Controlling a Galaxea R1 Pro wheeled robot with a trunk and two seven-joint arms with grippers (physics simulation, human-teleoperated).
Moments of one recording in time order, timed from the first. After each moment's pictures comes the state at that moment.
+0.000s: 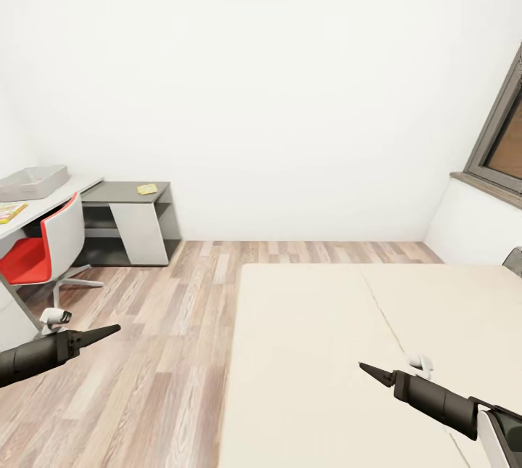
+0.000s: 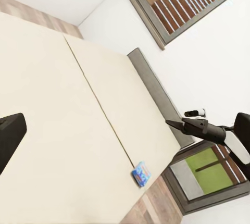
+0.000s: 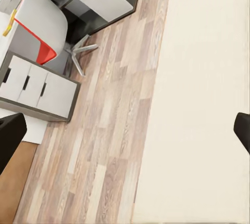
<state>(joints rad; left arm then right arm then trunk) -0.34 0.38 0.51 -1.26 0.07 0.91 -1.57 -0.17 -0.18 -0.39 -1.29 -0.21 0.77 0.96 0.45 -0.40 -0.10</state>
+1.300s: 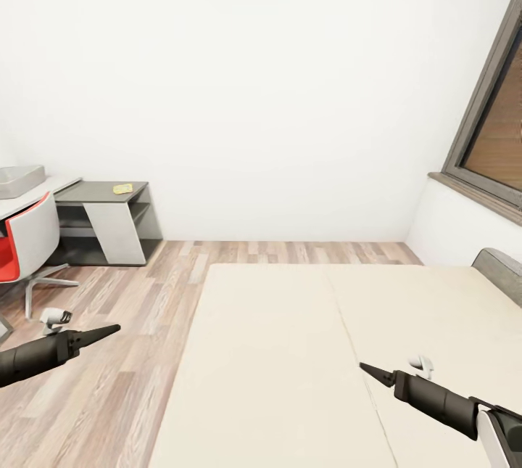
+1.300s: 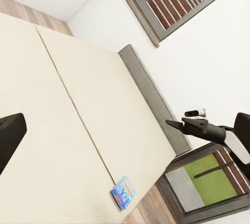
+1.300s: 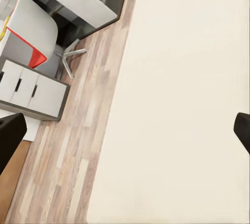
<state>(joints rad) -0.34 0.38 0.51 -1.26 0.07 0.91 -1.57 -0.17 -0.19 -0.39 -1.29 -0.21 0.77 0.96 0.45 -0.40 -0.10</state>
